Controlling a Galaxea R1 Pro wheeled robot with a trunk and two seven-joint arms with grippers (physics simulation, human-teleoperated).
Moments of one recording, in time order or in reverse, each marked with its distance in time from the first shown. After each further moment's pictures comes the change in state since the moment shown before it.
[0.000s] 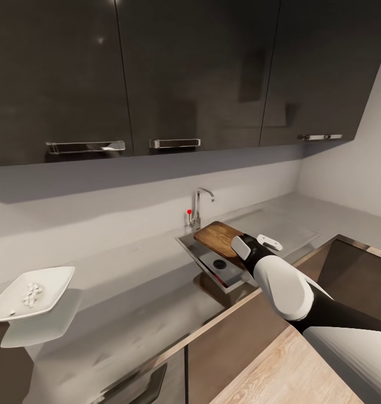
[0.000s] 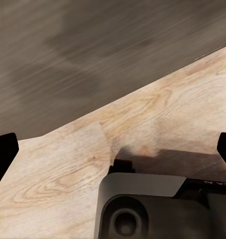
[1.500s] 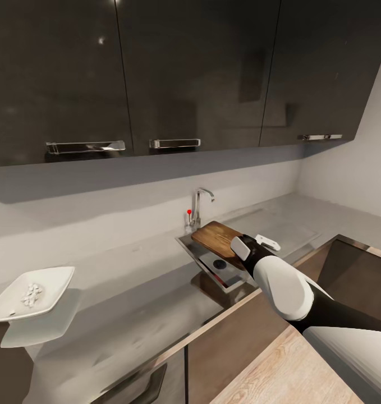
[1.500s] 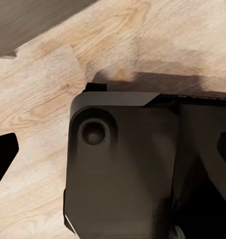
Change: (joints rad) left arm 0.087 -0.067 0.000 0.001 0.000 0.164 -0.009; right arm 0.000 0.000 -0.002 0.011 0.001 0.001 0.032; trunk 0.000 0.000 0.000
